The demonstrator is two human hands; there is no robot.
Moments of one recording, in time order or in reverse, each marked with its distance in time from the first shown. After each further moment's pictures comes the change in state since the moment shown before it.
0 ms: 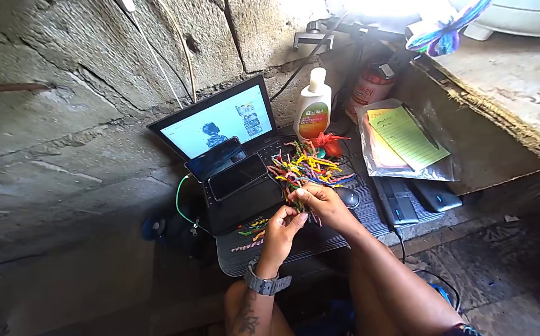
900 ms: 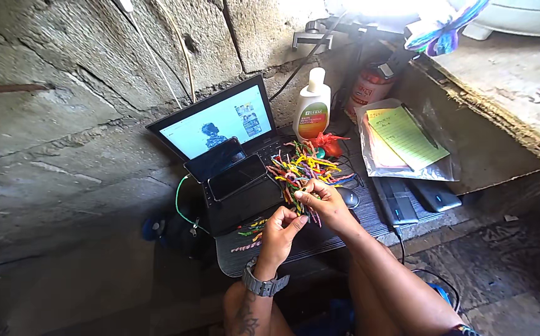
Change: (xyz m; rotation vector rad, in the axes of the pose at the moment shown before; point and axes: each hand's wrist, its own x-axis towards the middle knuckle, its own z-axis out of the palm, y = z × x) left_hand -0.001 -0.001 -0.003 0.051 0.027 0.062; right_hand -0.002 0.001 0.005 0.211 0.119 0.007
